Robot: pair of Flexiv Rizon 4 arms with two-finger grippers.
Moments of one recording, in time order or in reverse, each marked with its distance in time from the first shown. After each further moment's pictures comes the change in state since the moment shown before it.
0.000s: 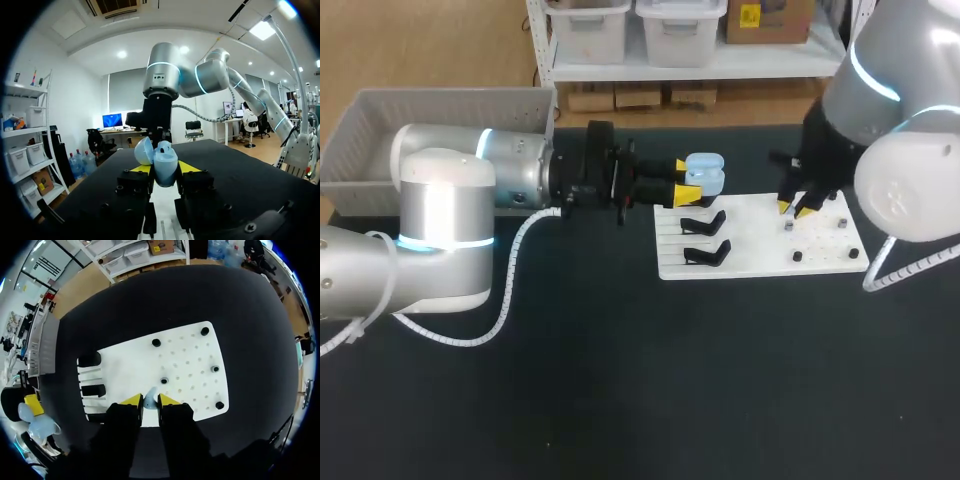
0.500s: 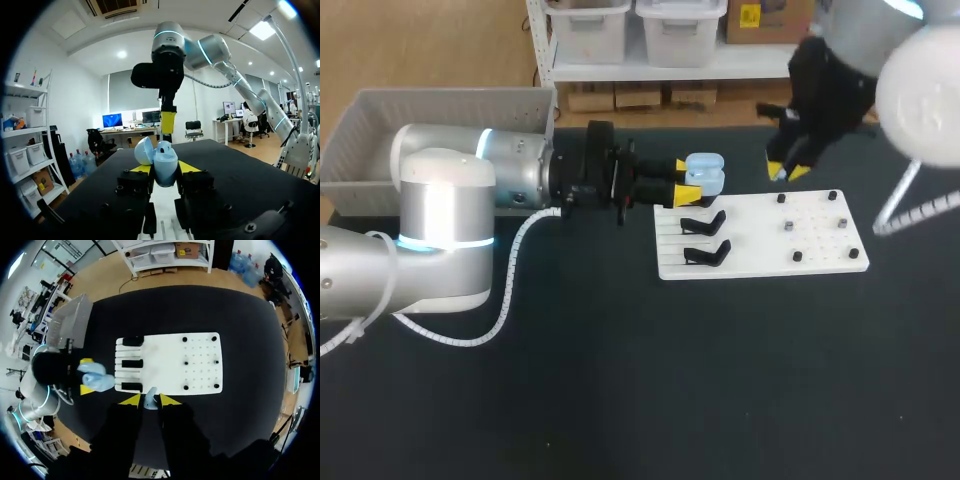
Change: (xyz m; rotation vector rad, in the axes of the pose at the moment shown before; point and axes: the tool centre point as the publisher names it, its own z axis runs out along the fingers) left arm 0.000 0.000 0.000 0.000 0.000 0.000; right arm 0.028 0.058 -0.103 -0.036 0.054 -0.201
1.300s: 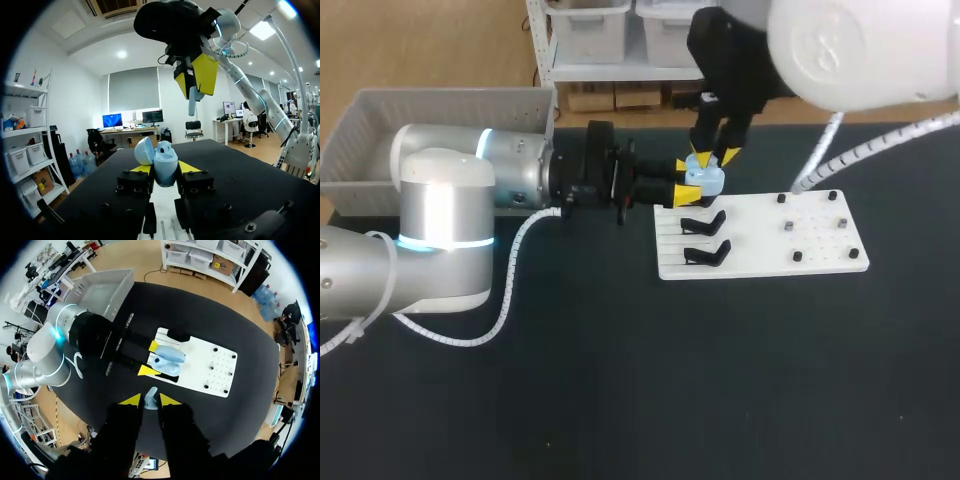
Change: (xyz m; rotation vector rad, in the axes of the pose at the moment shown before) left arm 0.000 0.000 0.000 0.000 0.000 0.000; right arm 0.021 0.094 -0.018 0.070 0.082 -0.289
